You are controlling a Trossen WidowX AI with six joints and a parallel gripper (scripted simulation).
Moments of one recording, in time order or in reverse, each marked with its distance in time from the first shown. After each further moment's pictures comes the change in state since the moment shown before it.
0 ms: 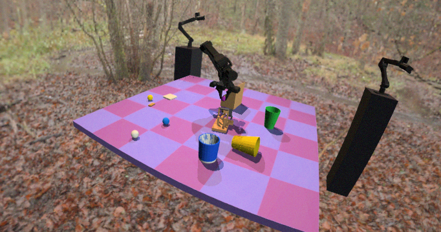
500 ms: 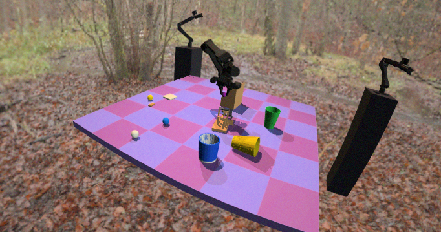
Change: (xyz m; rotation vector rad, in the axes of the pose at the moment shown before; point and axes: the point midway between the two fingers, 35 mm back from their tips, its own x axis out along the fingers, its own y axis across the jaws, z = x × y) arm -0.030 0.003 0.004 -0.016 0.041 -0.015
